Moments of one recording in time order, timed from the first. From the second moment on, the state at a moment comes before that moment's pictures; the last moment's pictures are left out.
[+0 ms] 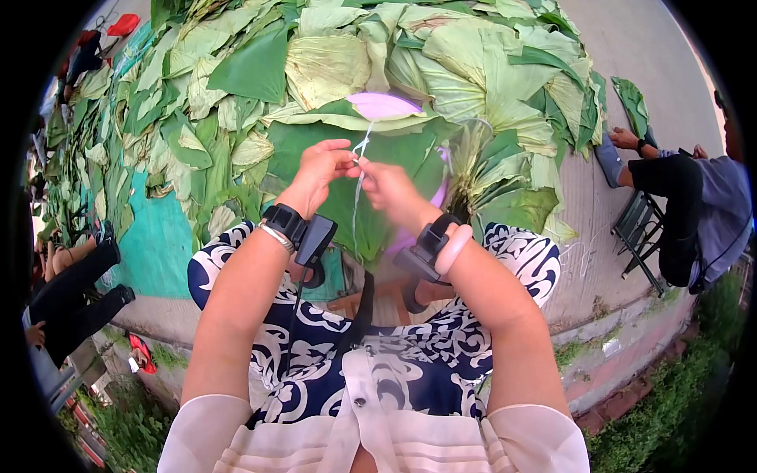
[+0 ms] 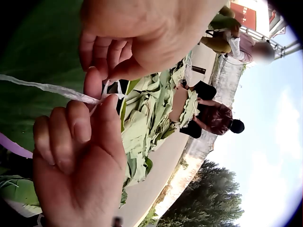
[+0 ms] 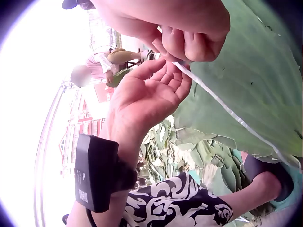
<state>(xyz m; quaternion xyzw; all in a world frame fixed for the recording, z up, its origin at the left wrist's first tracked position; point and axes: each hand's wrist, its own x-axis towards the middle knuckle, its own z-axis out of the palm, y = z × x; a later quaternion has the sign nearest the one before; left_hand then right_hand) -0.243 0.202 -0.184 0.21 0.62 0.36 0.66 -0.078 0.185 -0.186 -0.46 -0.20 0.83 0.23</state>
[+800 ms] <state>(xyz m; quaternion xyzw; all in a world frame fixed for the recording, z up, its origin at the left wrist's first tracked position) -0.252 0.215 -0.192 0.17 0.69 0.47 0.53 -0.074 0.199 -0.178 -0.47 -0.34 0.72 0.38</state>
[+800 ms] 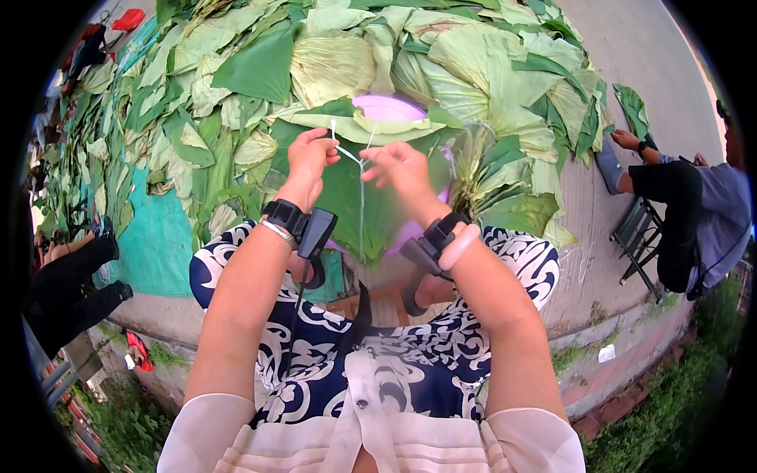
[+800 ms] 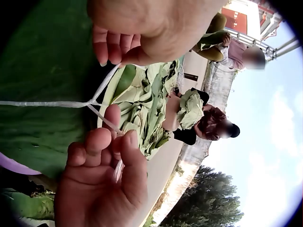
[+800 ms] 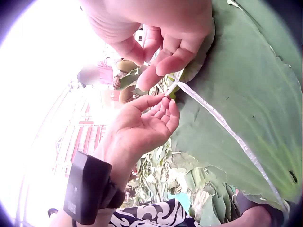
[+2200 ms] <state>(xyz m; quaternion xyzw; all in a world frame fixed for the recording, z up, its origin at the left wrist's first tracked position) -0.220 0.191 -0.231 0.31 0.53 0.39 0.69 -0.088 0.200 -0.216 -0.52 -0.46 0.63 0.35</state>
